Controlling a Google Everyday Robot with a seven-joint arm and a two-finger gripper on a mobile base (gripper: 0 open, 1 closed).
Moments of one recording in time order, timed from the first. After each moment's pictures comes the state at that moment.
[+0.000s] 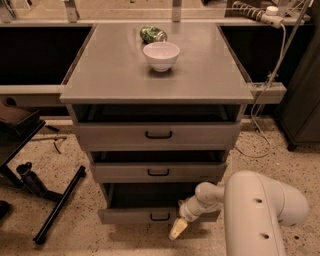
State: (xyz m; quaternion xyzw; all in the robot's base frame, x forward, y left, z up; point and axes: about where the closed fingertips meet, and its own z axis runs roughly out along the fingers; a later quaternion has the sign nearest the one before) arm 0.545 -0.084 0.184 -0.55 0.79 0.24 0.15
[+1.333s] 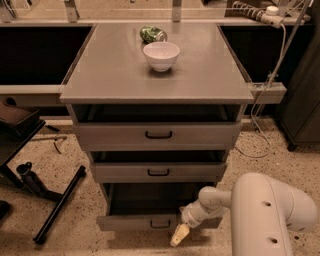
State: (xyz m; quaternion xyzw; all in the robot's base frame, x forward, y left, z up) arm 0.514 -0.083 0.191 -0.53 0.79 0.27 0.14
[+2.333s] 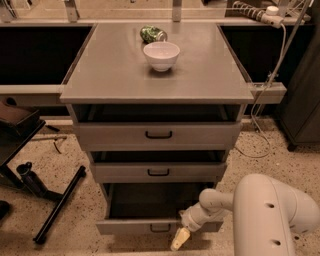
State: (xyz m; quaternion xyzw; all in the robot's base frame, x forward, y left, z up) arm 0.495 -0.081 0.193 -0.53 0.78 0.29 0.13
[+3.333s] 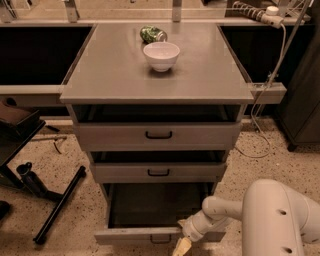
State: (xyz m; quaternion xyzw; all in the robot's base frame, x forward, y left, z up) arm 0.447 -0.078 0.197 -0.52 0.77 0.34 0.11
